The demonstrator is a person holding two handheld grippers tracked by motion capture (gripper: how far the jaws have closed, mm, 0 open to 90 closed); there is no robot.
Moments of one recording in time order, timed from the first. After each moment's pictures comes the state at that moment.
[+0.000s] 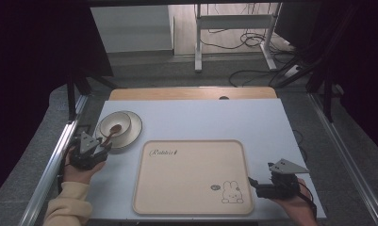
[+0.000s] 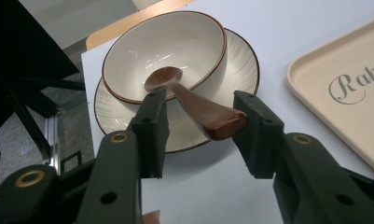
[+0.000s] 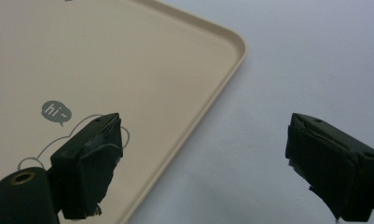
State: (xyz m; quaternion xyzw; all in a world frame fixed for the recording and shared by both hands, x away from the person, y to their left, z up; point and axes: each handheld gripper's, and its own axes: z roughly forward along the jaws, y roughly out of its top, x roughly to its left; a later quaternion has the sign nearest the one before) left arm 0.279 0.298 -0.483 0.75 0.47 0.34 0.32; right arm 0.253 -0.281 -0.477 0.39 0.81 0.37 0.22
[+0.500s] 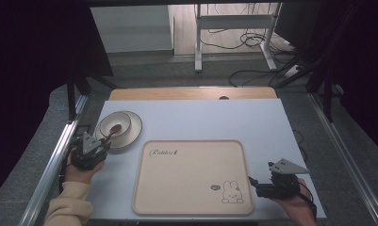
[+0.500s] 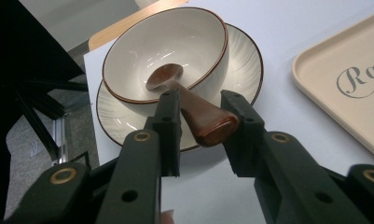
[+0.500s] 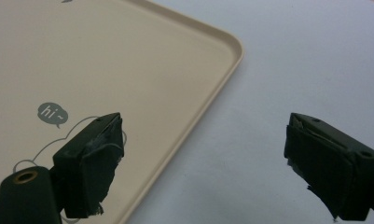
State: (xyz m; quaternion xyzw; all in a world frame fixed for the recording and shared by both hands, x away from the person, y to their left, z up) left arm 0.280 0.295 -0.485 0.76 0.46 0.35 0.31; right arm 0.253 -0.281 -0.477 0.39 0.81 0.37 0.23
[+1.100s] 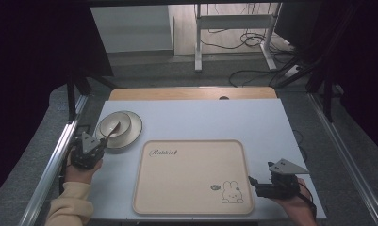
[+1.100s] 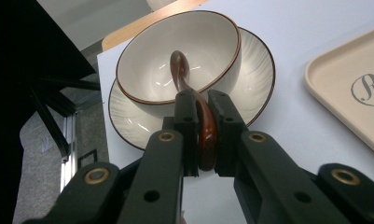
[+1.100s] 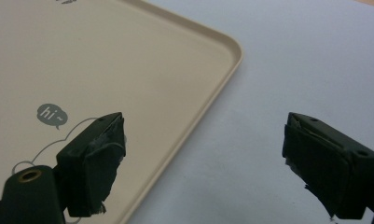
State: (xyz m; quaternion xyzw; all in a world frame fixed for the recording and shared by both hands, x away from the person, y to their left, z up) left arm 0.280 0.295 -0.484 0.74 0.48 0.36 0.30; right arm 0.252 -0.280 -0.476 0.39 0.81 0.37 0.23
